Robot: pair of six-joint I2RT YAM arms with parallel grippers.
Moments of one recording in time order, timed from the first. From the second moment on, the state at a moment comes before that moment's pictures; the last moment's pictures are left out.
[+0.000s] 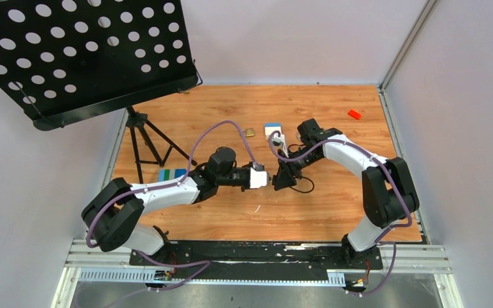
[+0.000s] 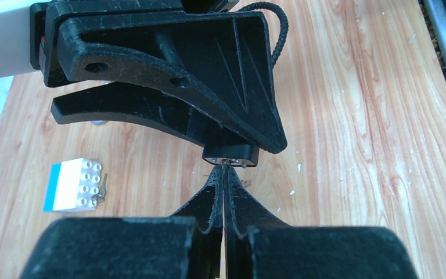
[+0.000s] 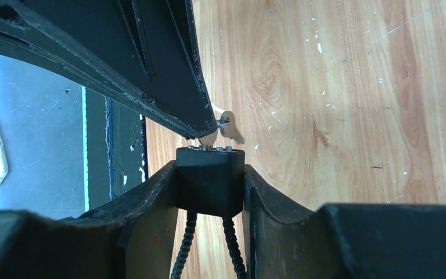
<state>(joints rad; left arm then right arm) -0.84 1.43 0.68 0.37 0.59 0.62 0.39 1.65 1.10 -0.80 -1.01 -0.71</state>
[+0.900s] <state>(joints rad) -0.56 1.44 0.83 0.28 0.77 0.03 0.45 1.43 1.04 -0.63 -0.83 -0.71</state>
